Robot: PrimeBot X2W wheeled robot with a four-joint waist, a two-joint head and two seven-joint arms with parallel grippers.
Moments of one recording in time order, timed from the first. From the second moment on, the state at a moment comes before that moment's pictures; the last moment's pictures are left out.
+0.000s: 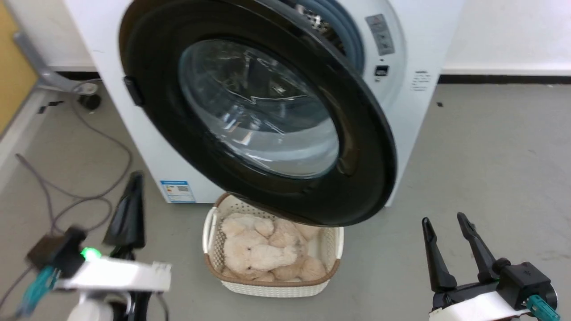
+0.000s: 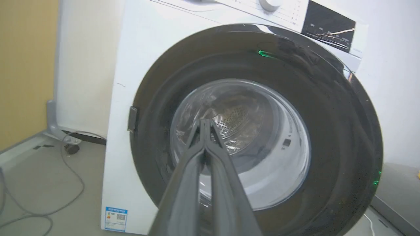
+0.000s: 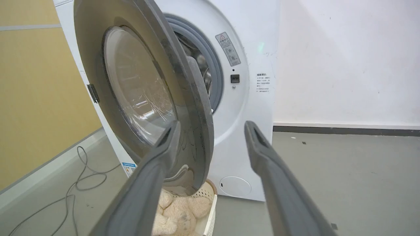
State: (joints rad) left arm -0.14 0.28 -0.13 0.04 -0.59 -0.04 -0.26; right arm 0.02 -0.05 0.05 0.06 0.15 0.13 -0.26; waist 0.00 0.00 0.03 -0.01
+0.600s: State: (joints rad) left arm 0.10 0.10 -0.05 -0.04 -0.18 -0.13 -0.26; right arm 0.03 -0.05 0.07 0.06 0.14 0.13 -0.26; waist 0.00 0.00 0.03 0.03
